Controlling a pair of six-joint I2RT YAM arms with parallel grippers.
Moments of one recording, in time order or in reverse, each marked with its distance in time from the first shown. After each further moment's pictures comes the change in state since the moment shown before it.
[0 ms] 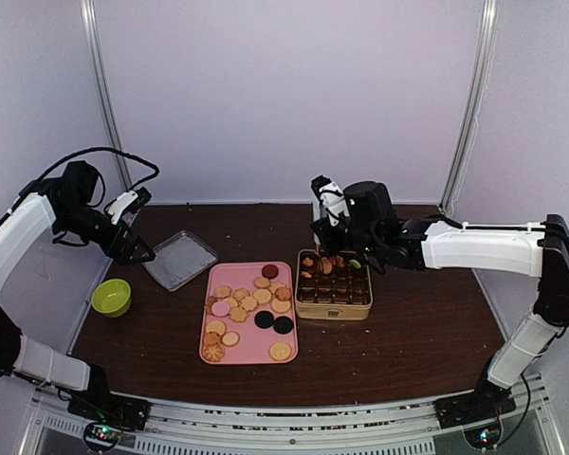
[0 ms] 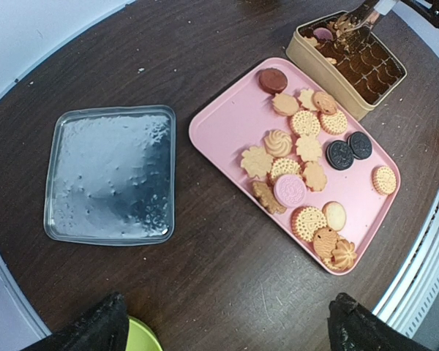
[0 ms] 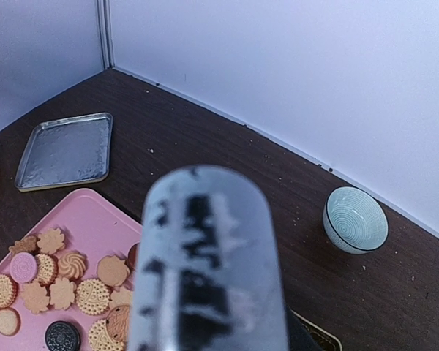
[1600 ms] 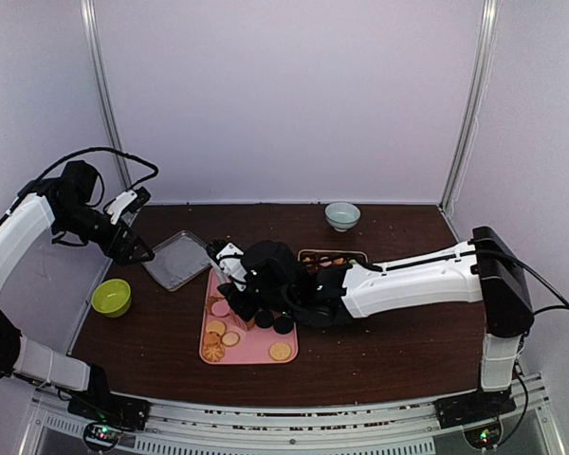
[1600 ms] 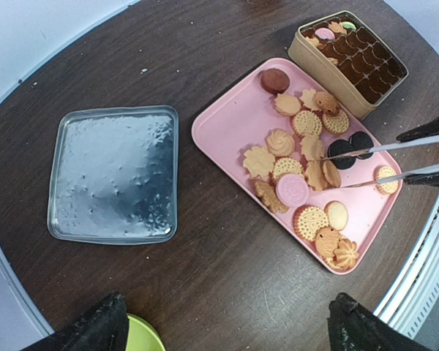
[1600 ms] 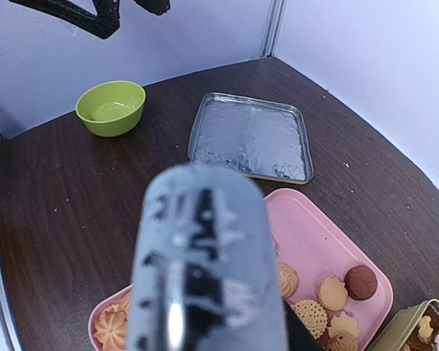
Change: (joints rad) left arm 0.000 -0.009 0.000 0.000 -0.008 0.001; right arm 0.400 0.340 0.276 0.019 0.019 0.034
